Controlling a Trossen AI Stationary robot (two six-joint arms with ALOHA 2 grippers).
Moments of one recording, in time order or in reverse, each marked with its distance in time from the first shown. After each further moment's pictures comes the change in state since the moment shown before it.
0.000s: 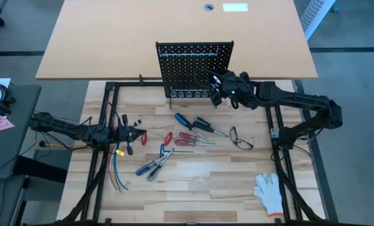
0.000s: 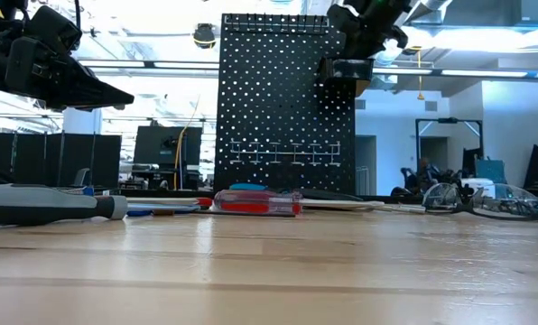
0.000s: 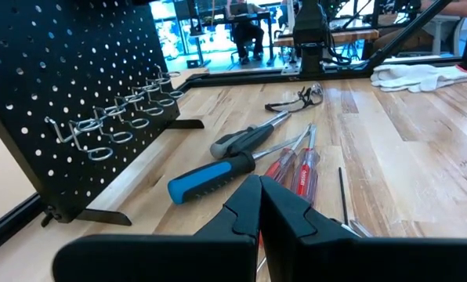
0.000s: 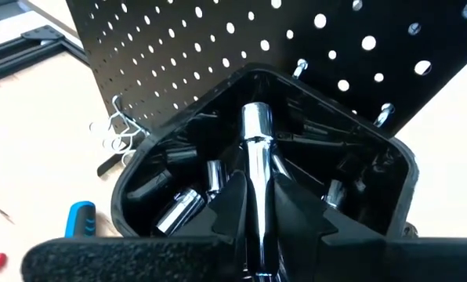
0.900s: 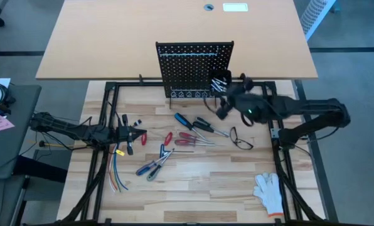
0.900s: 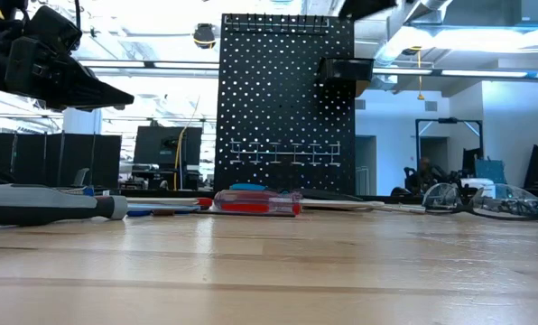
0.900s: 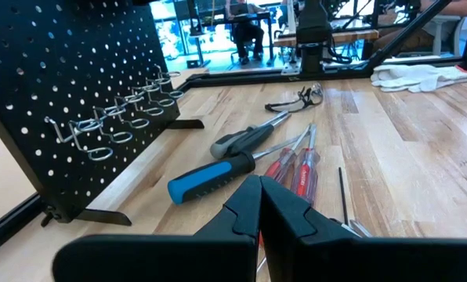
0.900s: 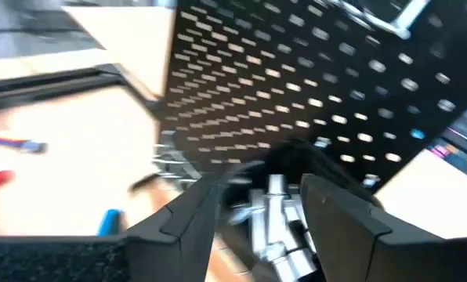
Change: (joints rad) left arm 0.000 0.000 0.000 0.000 0.000 0.000; right arm 0.293 -0.111 0.000 0.053 0.188 -0.200
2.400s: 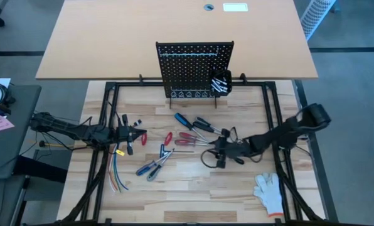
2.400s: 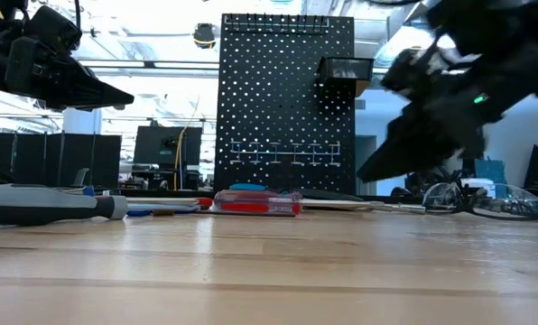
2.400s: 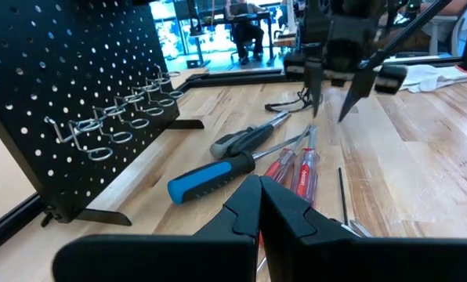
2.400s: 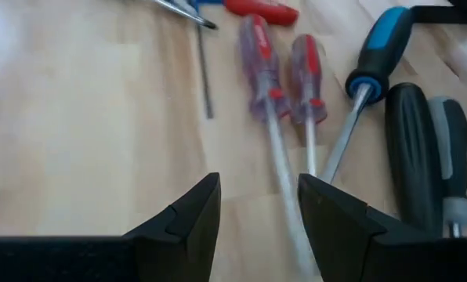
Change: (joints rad) left arm 0.000 0.000 0.000 0.000 0.000 0.000; right arm 0.229 0.333 -0.789 0.967 -0.376 0.048
